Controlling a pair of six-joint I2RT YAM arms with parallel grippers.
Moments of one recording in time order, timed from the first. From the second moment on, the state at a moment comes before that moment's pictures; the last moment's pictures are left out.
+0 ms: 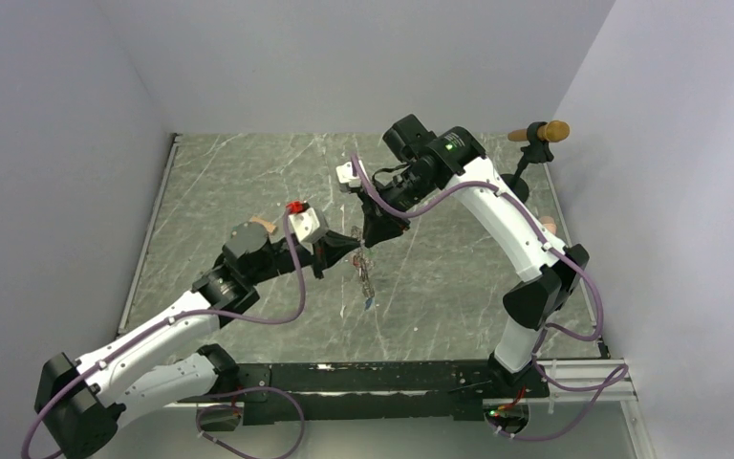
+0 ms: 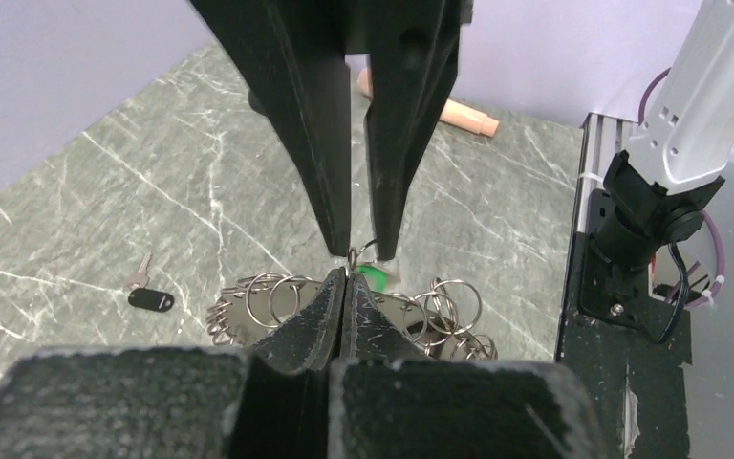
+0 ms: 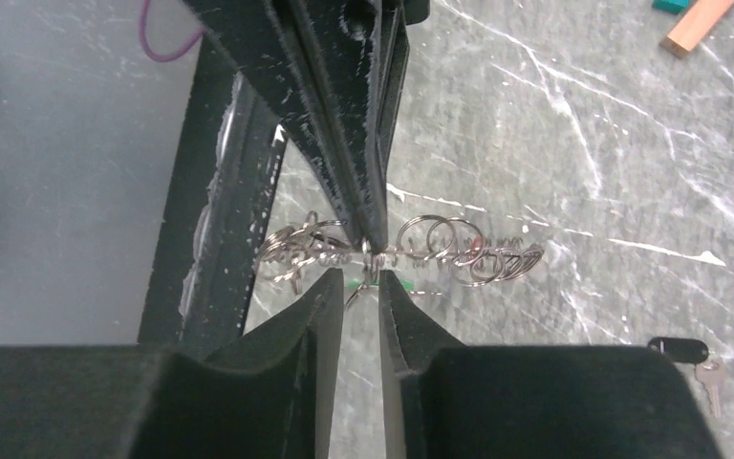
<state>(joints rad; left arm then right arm) -0.75 0.94 0.71 0.23 0.43 0.00 0.66 1.75 1.99 -1.43 -0.83 -0.89</state>
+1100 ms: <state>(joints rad) -0.81 0.87 0.36 0.93 0.07 -0.31 0.61 1.75 2.00 -1.29 -0.95 -0.71</state>
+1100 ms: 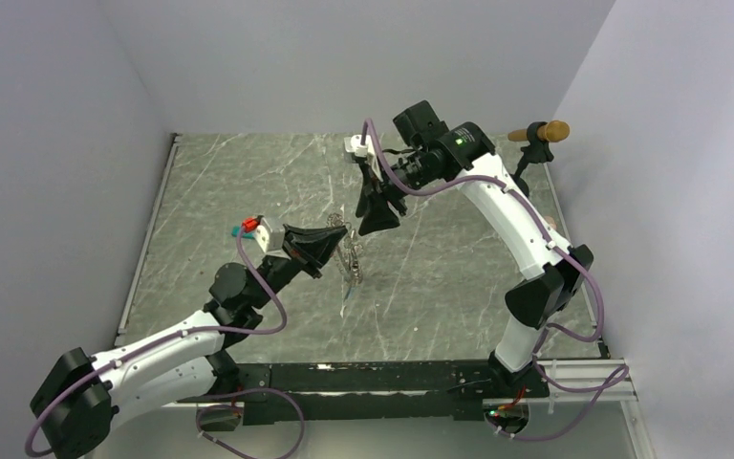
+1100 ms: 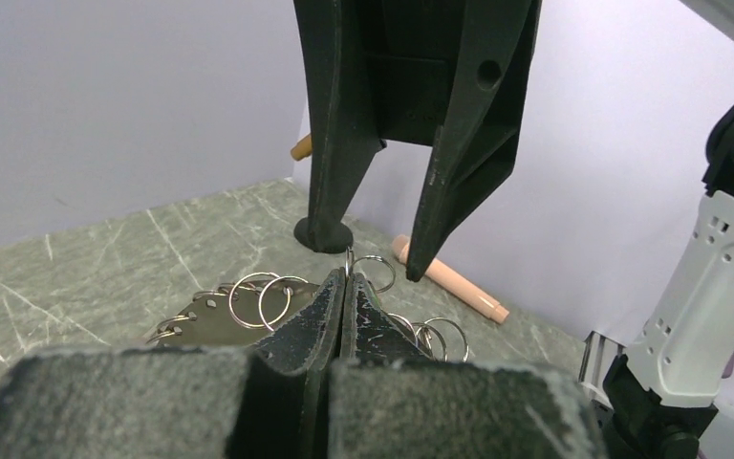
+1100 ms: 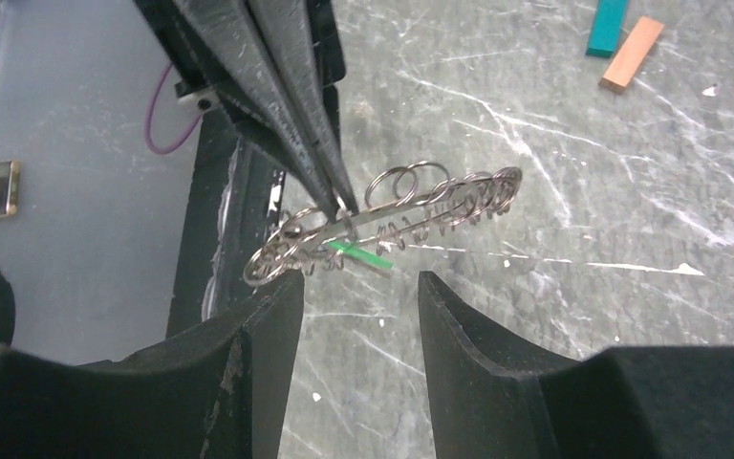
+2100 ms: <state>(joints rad) -0.87 0.87 0.44 0.73 -0.10 -0.20 0.64 1.69 1.94 -1.13 -0.85 -0.55</state>
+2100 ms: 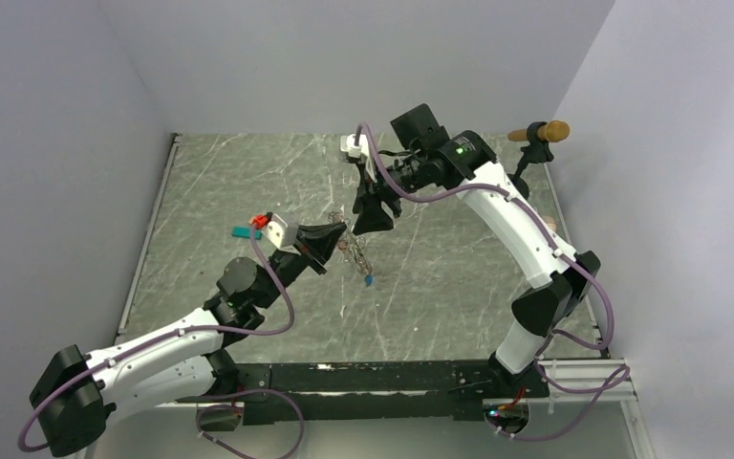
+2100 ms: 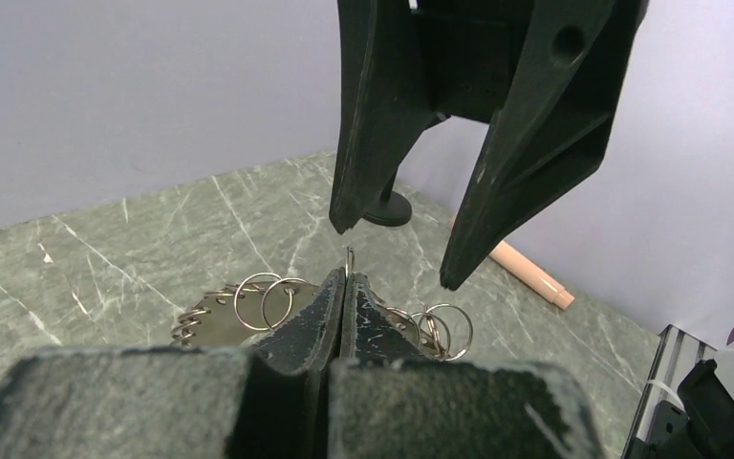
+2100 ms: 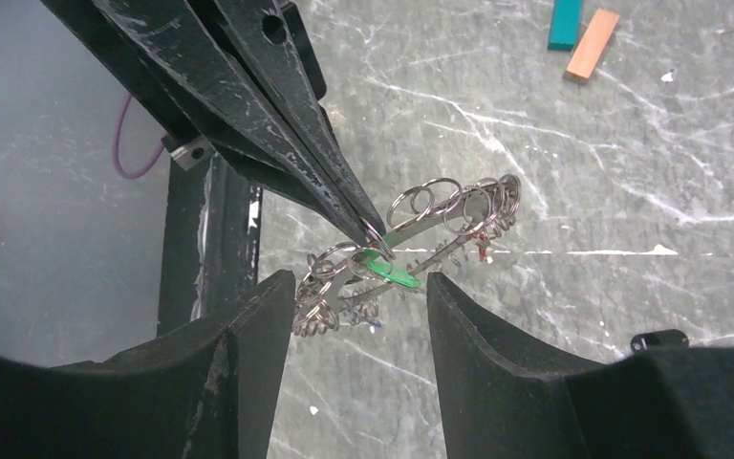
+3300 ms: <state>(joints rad) -0.88 0.87 0.40 0.93 0.00 -0.20 0.60 1.70 1.89 -1.13 -1.07 -0.58</state>
